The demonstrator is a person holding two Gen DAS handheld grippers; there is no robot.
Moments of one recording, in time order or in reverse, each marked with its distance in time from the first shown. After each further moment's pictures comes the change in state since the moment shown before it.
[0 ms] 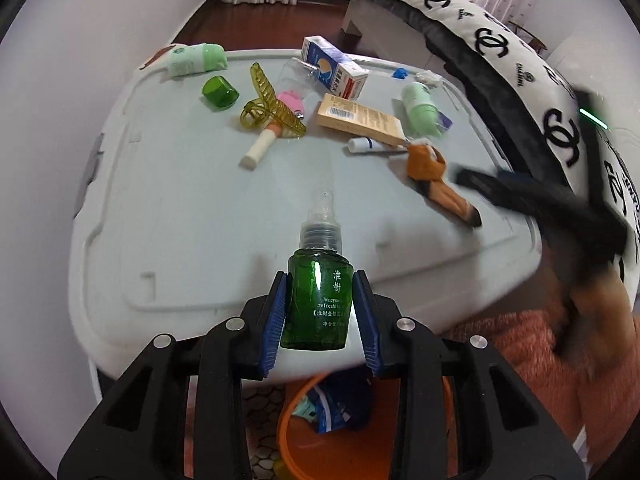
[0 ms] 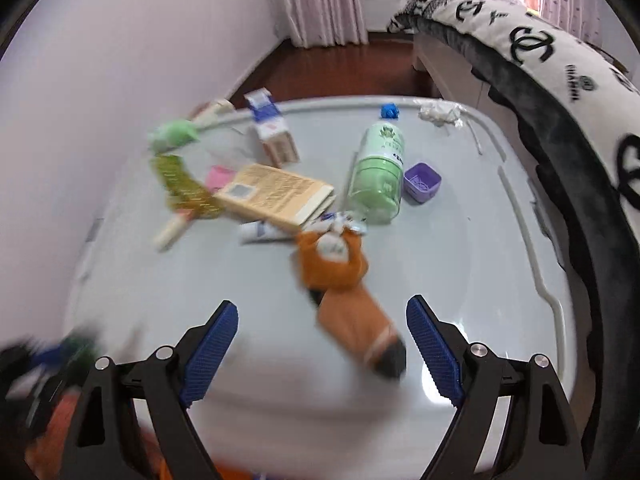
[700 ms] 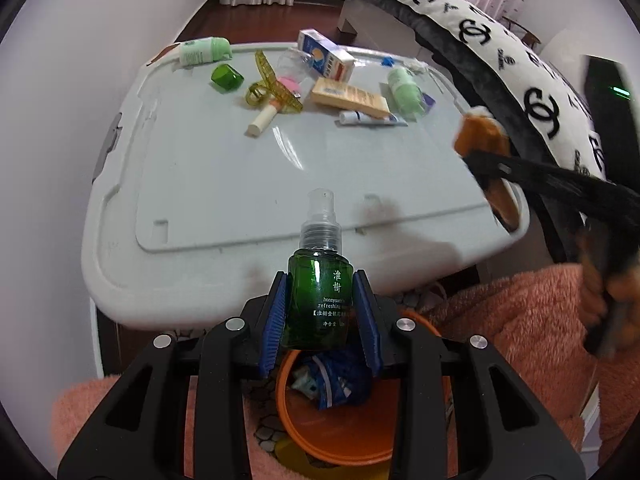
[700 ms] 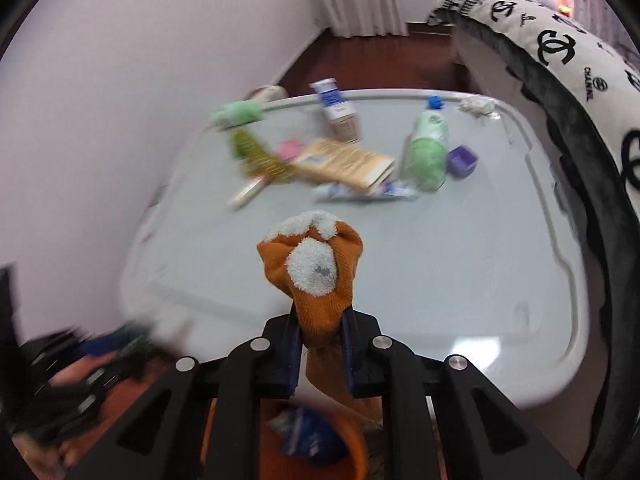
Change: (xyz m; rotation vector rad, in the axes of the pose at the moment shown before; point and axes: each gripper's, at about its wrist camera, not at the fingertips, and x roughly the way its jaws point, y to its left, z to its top) left arm -0.027 -0.008 -0.048 0.026 0.011 -0.001; right arm -0.084 0.021 -0.056 -0.047 0.021 0.208
